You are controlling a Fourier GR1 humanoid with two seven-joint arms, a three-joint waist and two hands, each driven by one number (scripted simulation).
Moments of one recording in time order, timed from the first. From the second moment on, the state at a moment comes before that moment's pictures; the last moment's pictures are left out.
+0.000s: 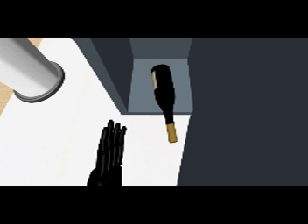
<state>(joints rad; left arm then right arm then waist) -0.01 0.26 -0.86 -1.80 0.48 0.82 -0.57 -0.06 -0.04 0.12 -2.48 -0.09 0.15 0.68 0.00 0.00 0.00</state>
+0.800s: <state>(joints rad) 0.21 0.54 -0.69 -2.03 0.58 0.57 -0.59 0.08 -0.01 0.28 -2.47 -0.14 0.24 0.71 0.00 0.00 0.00</state>
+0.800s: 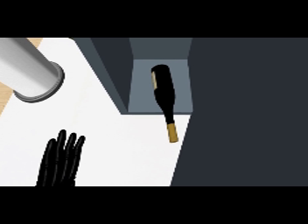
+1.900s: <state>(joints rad) 0.41 0.75 -0.22 -2.06 0.85 0.25 -0.59 0.08 -0.04 0.74 -2.47 -0.02 0.06 0.75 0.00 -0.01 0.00</state>
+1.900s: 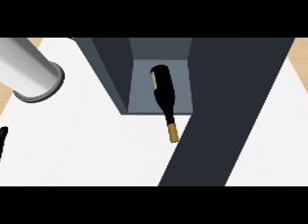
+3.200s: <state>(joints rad) 0.33 0.74 -0.11 -2.03 0.94 0.12 -0.45 -0.59 -0.11 0.82 -2.22 -0.02 -0.46 0.77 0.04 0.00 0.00</state>
